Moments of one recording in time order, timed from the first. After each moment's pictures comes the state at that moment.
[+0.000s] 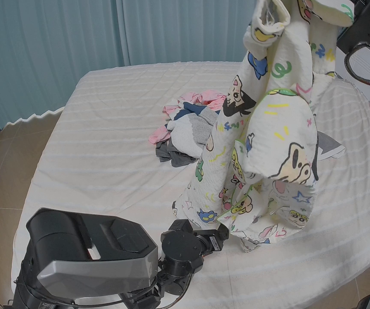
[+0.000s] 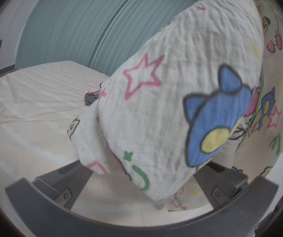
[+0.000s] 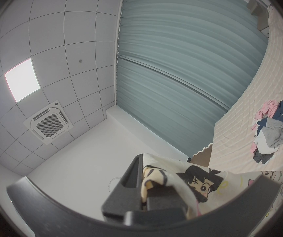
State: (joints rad) left arm -0.91 2.41 -0.71 -1.55 0.52 -0.53; right arm 0.81 1.37 -1.17 -0.71 0.21 0.86
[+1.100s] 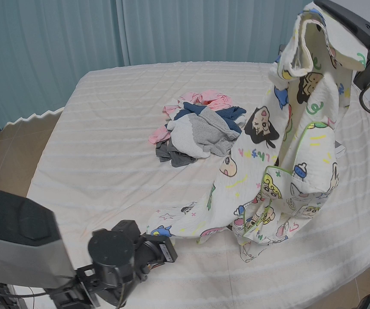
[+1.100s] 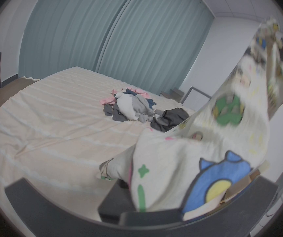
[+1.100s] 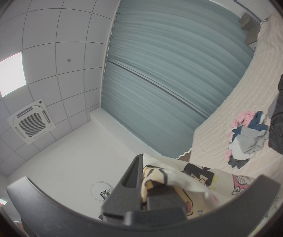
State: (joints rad) left arm -0.86 2.07 -0.29 -1.55 0.48 -0.50; right arm 0.65 1.28 -1.01 -0.71 0.21 0.86
